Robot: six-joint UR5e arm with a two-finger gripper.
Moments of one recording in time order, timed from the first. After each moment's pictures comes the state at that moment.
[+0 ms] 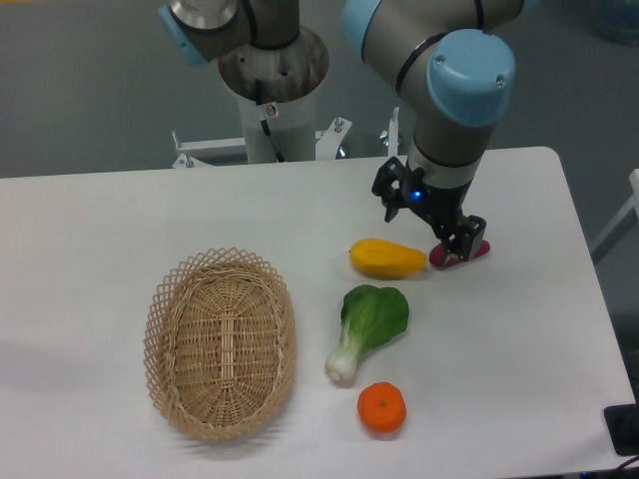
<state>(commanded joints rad) 2.57 -1.83 -1.43 -1.43 1.54 1.35</state>
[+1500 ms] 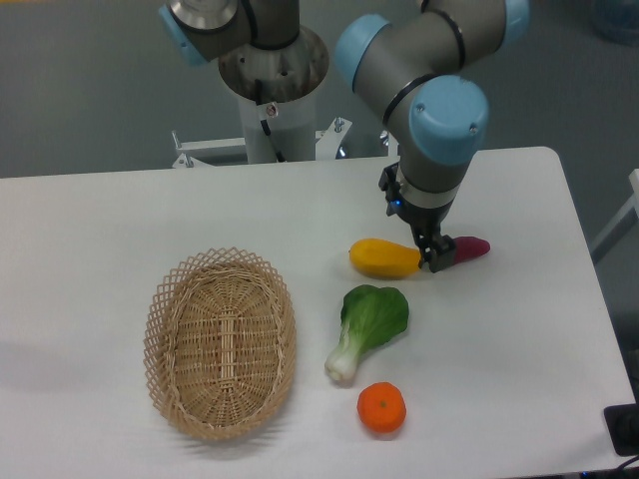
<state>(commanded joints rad) 2.56 -1.84 -1.71 -1.17 1.66 1.76</state>
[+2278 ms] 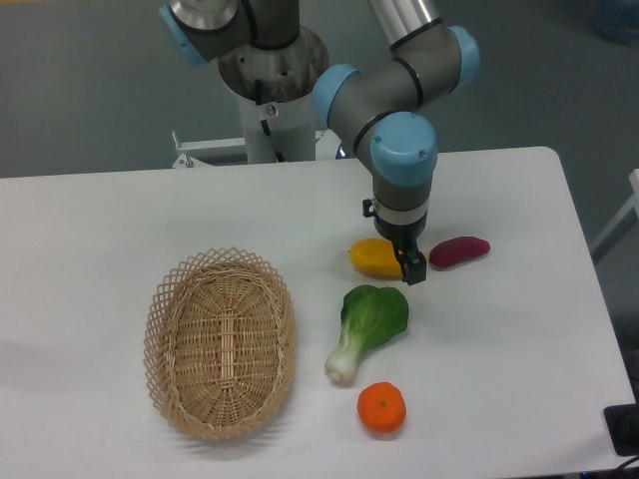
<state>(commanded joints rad) 2.56 -1.85 -1.91 -0.92 1.66 1.90</state>
